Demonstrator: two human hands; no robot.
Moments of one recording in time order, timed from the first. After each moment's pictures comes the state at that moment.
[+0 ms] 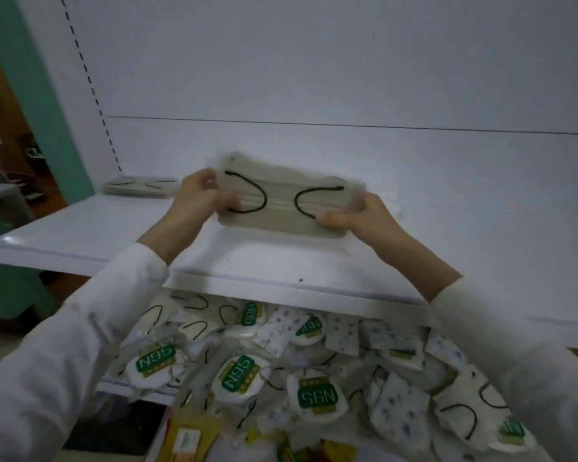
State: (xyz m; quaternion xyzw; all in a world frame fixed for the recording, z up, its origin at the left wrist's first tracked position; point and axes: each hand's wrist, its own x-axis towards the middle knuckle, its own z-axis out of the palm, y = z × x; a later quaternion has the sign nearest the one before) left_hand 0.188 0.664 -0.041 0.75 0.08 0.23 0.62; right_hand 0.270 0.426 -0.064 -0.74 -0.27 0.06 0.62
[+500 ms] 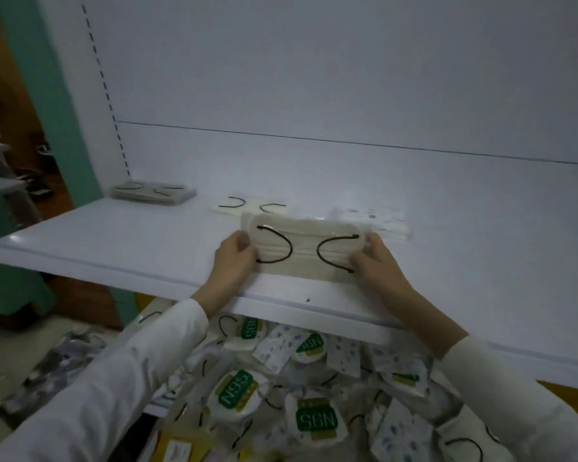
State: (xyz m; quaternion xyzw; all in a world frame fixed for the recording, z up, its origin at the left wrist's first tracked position) left_hand 0.218 0.648 -0.125 0.81 0.17 0.25 0.51; right_hand 0.283 0.420 -0.114 -0.81 -0.19 0.02 0.56
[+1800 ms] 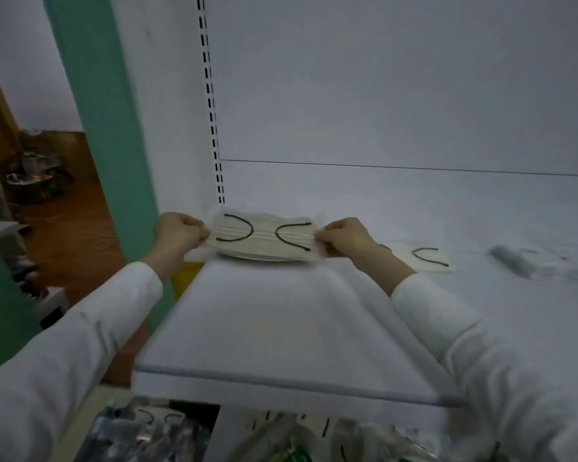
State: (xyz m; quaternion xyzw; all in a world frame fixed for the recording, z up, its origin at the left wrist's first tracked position) left_hand 0.281 1.130 -0.067 0.78 0.26 0.25 0.52; right_hand 0.367 0.861 -0.072 -0.82 -0.08 0.05 0.57
